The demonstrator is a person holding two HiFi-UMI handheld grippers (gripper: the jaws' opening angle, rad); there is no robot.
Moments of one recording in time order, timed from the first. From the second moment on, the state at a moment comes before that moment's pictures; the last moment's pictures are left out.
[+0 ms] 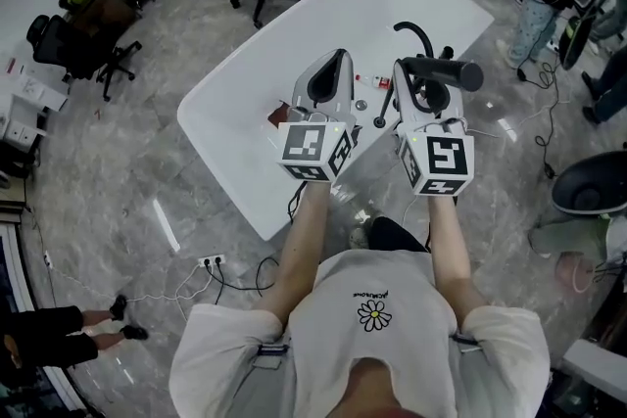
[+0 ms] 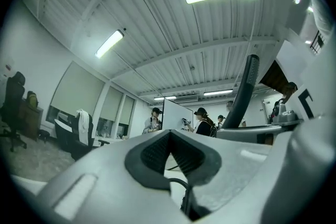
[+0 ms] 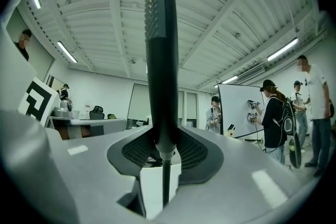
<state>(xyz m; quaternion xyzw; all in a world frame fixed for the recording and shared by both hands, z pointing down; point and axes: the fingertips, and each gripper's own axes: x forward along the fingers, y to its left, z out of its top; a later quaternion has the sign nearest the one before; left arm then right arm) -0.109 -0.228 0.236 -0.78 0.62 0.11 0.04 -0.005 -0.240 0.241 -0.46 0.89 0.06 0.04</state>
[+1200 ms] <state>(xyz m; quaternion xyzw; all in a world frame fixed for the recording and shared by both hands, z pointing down) -0.090 -0.185 0.220 -0.76 0.64 0.09 0.07 0.015 -0.197 0.241 -0.42 0.91 0.06 0.03</state>
